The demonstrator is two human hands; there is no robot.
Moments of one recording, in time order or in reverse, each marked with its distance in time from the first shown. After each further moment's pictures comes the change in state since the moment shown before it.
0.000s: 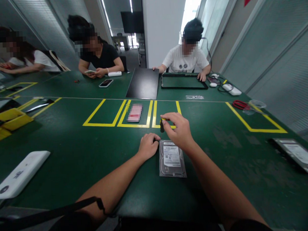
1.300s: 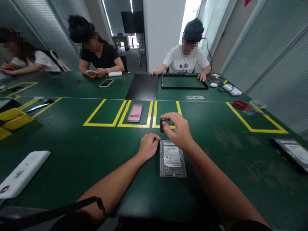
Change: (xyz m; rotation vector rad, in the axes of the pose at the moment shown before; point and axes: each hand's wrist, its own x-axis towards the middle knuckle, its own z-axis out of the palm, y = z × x) left_hand 0.001 -0.004 0.003 -0.021 0.014 0.036; right_hand -0.001 0.002 0.002 0.014 -0.028 -0.018
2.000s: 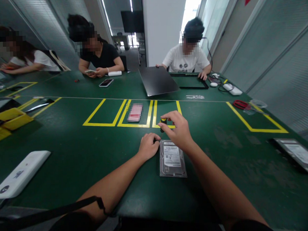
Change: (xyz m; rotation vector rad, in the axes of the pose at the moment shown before) left_hand -0.002 0.002 0.000 0.003 0.016 -0.007; right_hand 0.000 0.000 0.000 -0.006 0.011 0.021
